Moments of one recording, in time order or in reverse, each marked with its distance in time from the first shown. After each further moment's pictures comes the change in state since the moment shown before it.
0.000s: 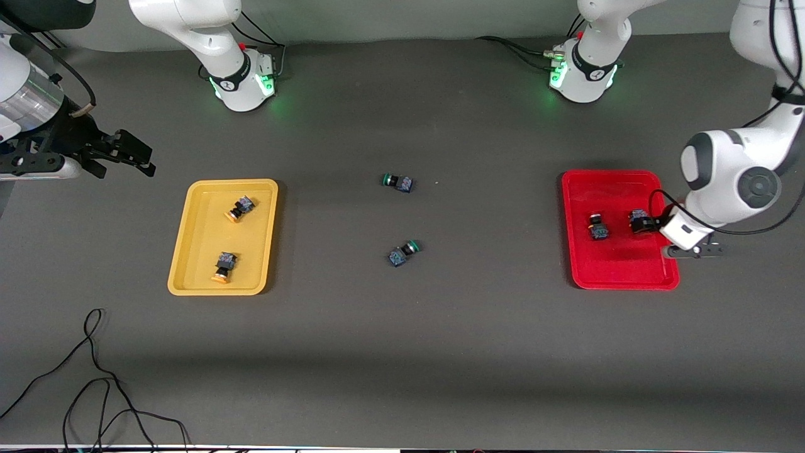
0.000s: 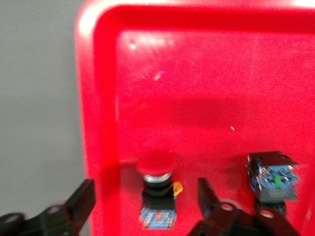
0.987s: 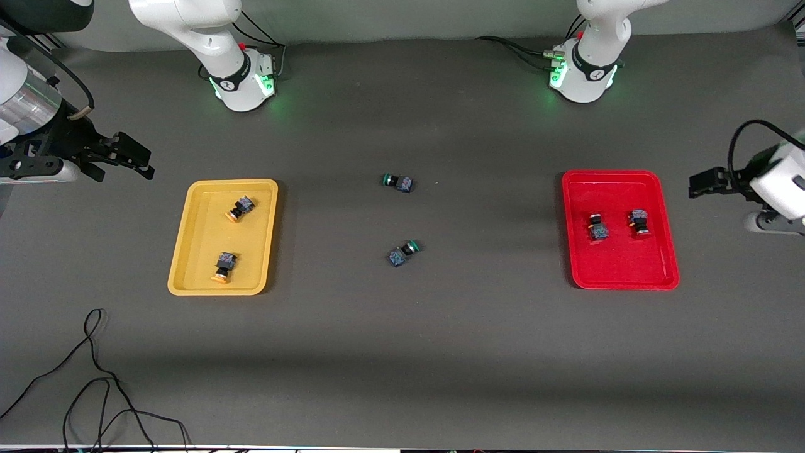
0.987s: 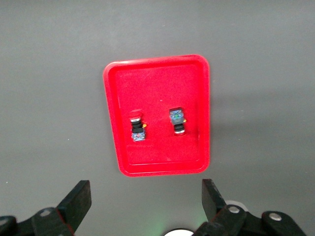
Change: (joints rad) left arm -0.156 -0.195 -0.030 0.592 -0.105 -0.782 0.053; right arm 0.000 0.017 0.000 0.027 0.000 0.000 -0.005
